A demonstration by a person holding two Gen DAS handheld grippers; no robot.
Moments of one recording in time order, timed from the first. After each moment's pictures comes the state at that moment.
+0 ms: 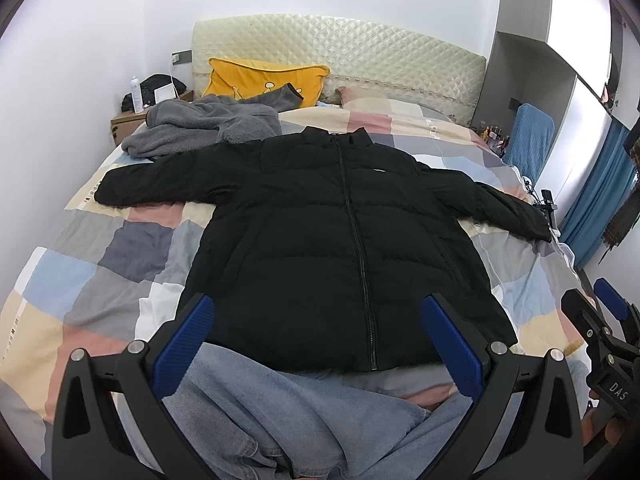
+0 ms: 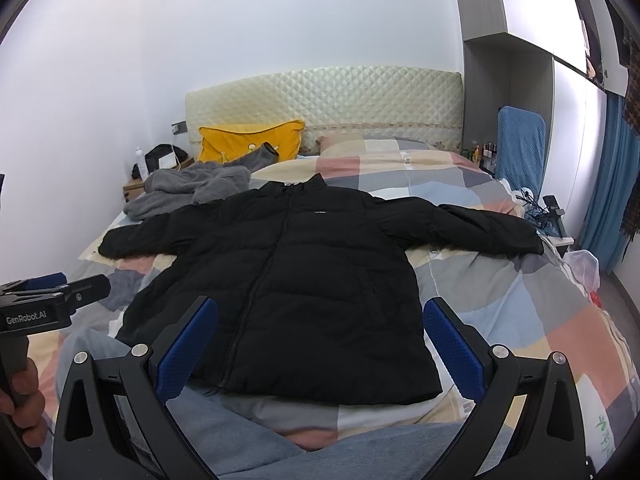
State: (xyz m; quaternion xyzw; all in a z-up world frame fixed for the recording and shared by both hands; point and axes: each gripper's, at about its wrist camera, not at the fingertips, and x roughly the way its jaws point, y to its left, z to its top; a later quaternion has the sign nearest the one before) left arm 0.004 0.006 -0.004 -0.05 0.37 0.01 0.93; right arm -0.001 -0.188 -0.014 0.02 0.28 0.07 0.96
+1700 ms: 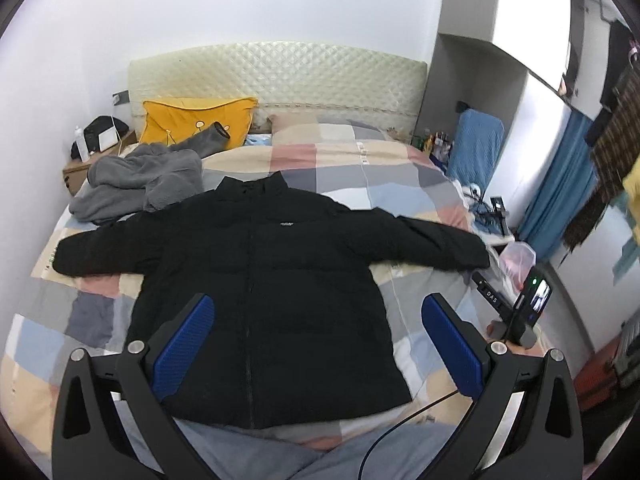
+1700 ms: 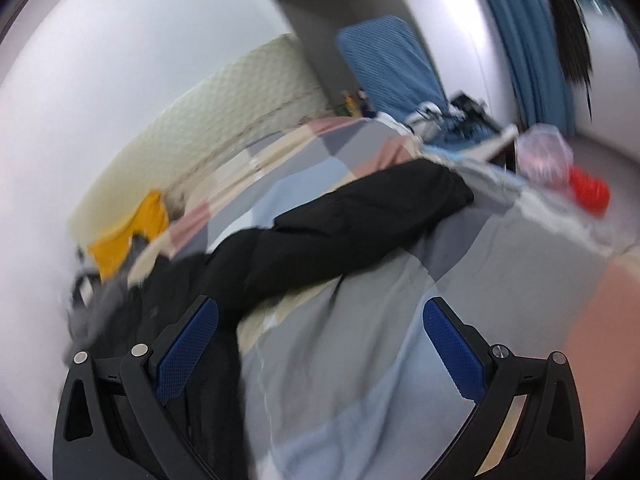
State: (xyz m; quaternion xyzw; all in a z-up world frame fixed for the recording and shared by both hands) left arm 0.080 -0.133 0.127 -0.03 0.36 -0.07 0.93; right arm 0.197 -0.531 -0.139 0.31 0.27 -0.08 0.91
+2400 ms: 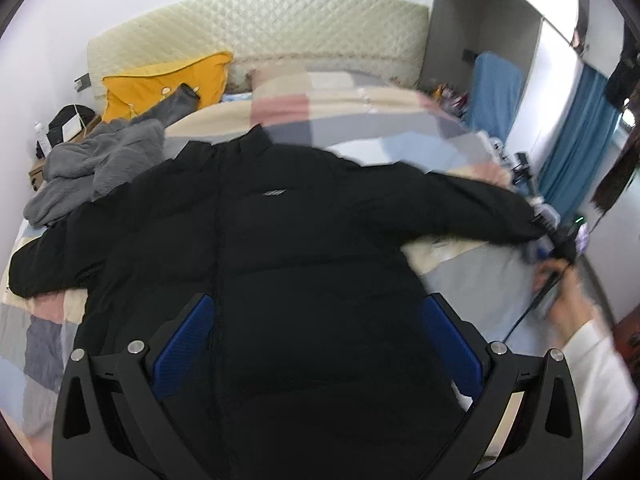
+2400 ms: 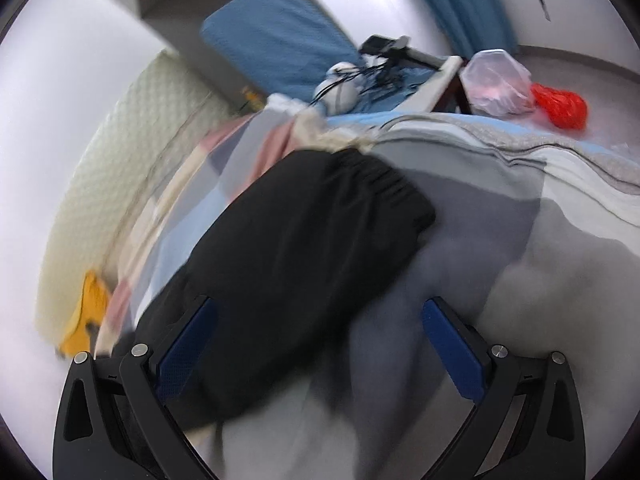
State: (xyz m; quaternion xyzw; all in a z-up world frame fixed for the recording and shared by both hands) left arm 0.235 -0.144 -0.040 0.02 0.41 -0.08 0.91; right arm 0.319 -0.664 -0.233 0.40 0.26 -0.19 0.86
